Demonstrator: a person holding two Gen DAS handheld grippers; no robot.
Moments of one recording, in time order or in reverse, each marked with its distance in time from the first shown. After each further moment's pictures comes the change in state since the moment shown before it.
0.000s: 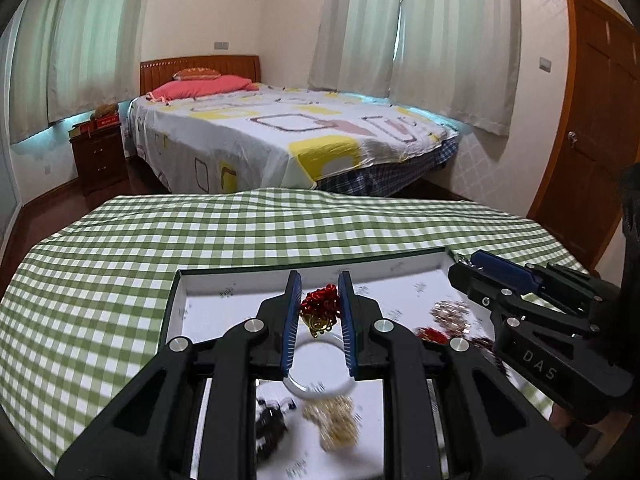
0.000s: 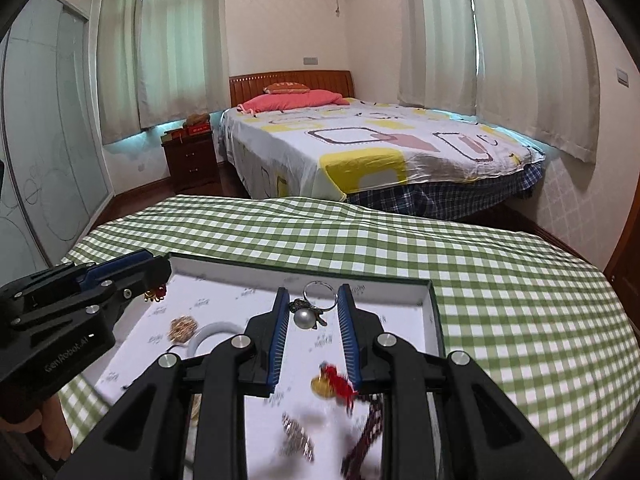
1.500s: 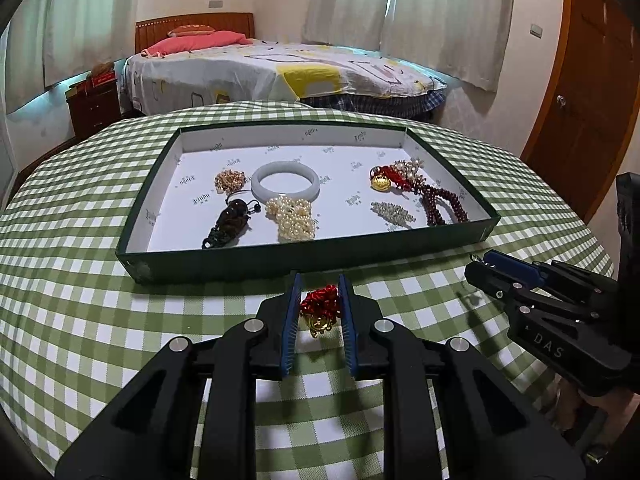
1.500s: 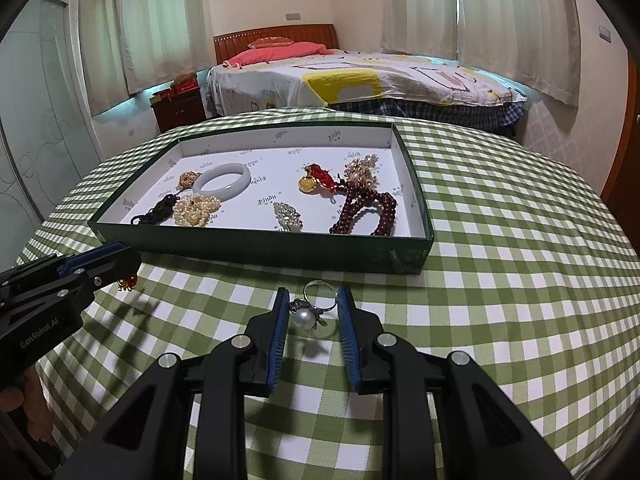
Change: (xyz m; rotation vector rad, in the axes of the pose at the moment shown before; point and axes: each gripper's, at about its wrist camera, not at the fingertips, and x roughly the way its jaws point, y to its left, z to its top) left arm -0.077 -0.030 -0.126 -0.013 0.140 -0.035; right arm -0.069 -0.007 -0.126 0.060 0.163 -0.024
